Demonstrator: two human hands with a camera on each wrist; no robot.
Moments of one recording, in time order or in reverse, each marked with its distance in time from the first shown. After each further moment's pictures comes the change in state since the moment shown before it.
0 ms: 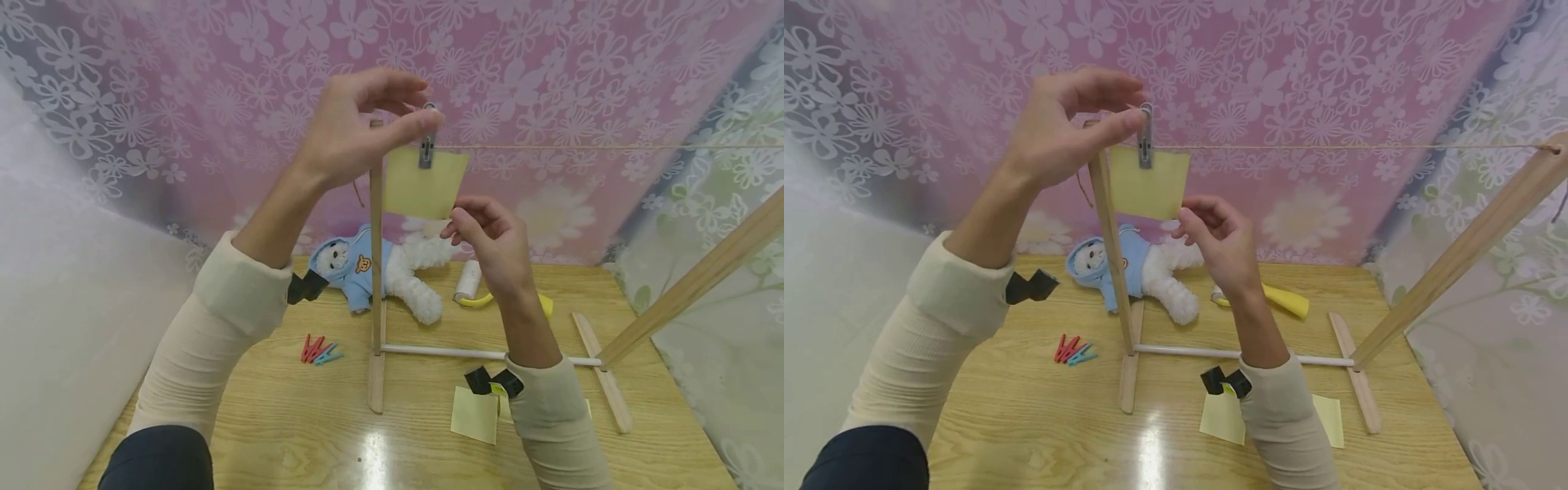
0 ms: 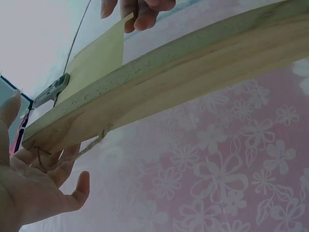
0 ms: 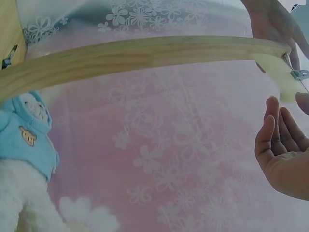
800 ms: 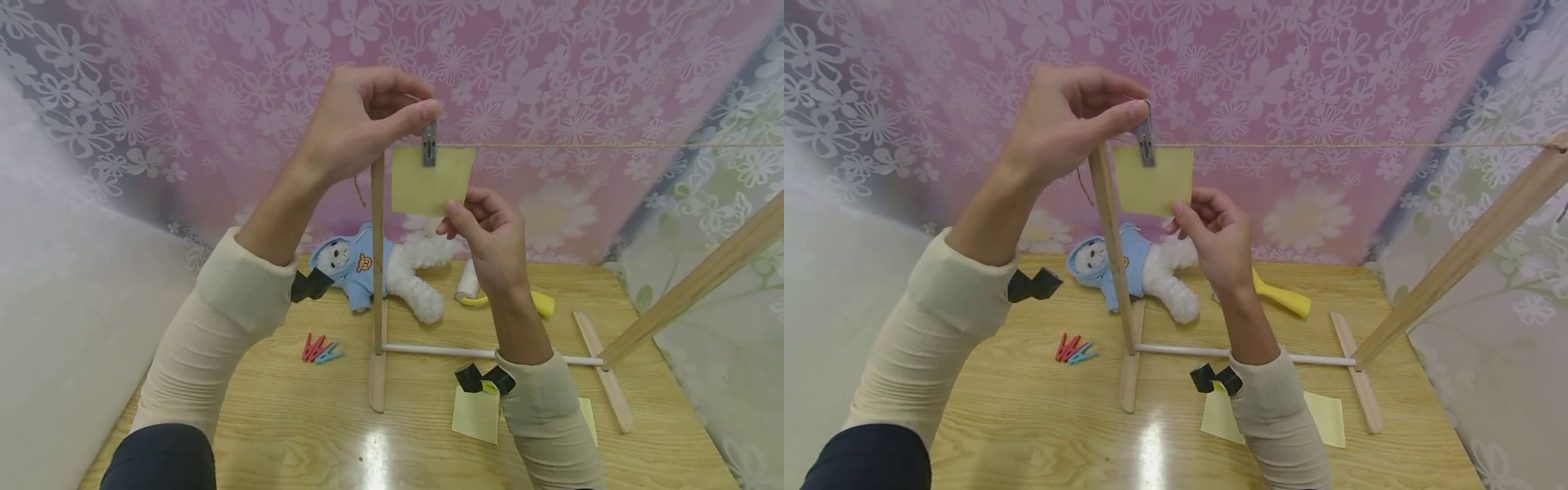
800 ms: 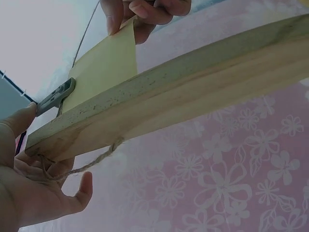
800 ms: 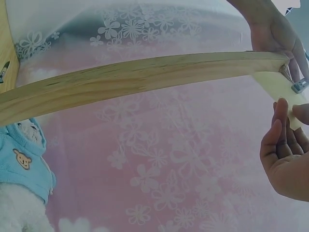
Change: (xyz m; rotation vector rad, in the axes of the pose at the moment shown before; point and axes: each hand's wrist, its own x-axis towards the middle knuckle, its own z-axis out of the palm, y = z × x) left_hand 0.003 0.004 0.003 -0.121 -0.011 -0.044; right_hand 0.007 -0.003 0.017 0.106 0.056 -0.070
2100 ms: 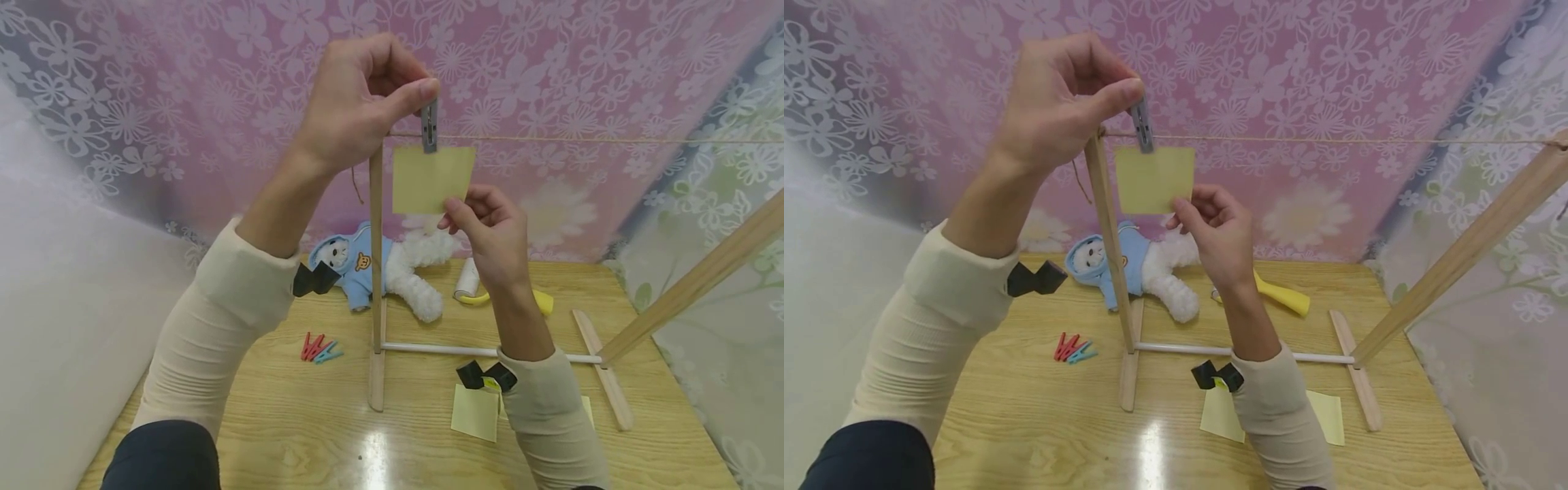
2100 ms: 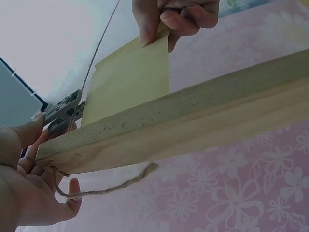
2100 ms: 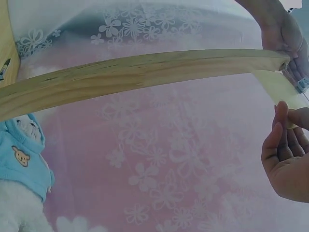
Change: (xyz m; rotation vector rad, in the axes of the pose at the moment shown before) left_hand 0.010 0.008 0.002 -0.061 0.106 0.083; right_hand 0.003 0.003 -0.004 -0.057 0.033 0.011
